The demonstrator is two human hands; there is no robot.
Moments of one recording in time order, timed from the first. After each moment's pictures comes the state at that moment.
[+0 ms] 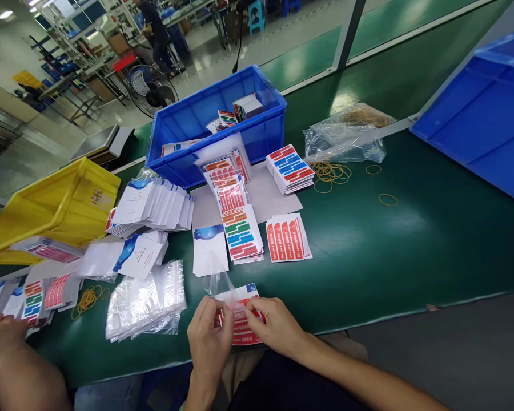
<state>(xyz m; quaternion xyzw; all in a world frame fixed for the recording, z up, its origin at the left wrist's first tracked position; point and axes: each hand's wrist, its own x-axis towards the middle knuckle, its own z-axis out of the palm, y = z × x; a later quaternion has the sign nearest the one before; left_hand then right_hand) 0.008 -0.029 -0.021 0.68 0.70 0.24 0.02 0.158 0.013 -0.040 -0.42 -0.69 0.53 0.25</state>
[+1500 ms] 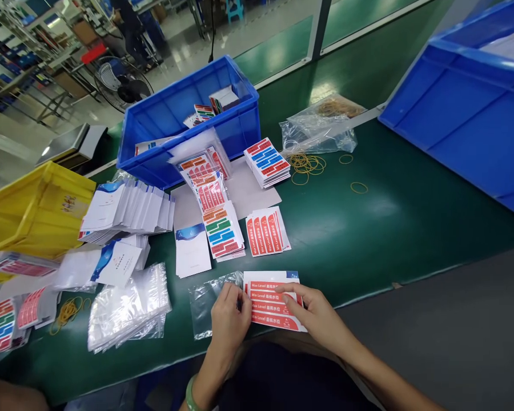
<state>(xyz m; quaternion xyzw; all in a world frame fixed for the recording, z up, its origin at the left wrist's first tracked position) 0.055 -0.013 -0.071 0.71 0.65 0.24 0.09 0.256 -0.002 -0.053 -0.54 -0.42 0.68 0.28</state>
